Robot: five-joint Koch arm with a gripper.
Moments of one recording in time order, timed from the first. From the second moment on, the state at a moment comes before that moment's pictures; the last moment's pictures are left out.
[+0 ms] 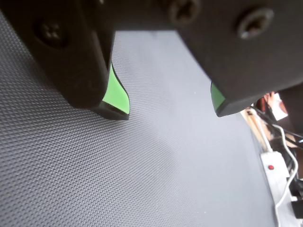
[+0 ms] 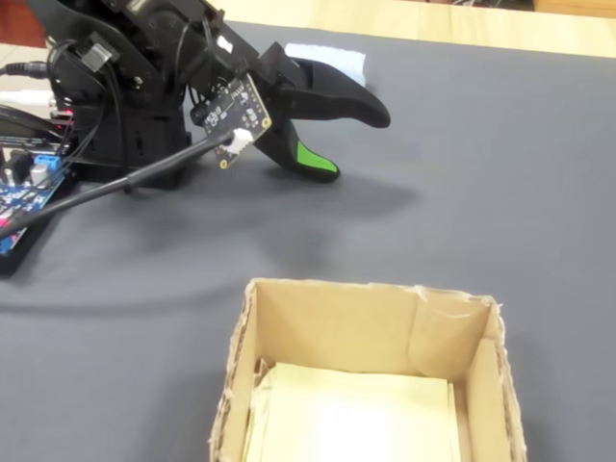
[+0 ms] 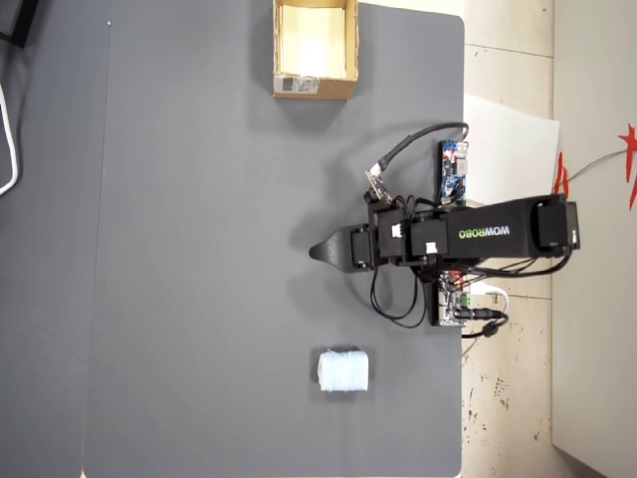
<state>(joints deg) -3.8 130.7 176.6 -3.8 93.9</state>
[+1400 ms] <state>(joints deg) -32.6 129.2 148.3 35.9 133.3</state>
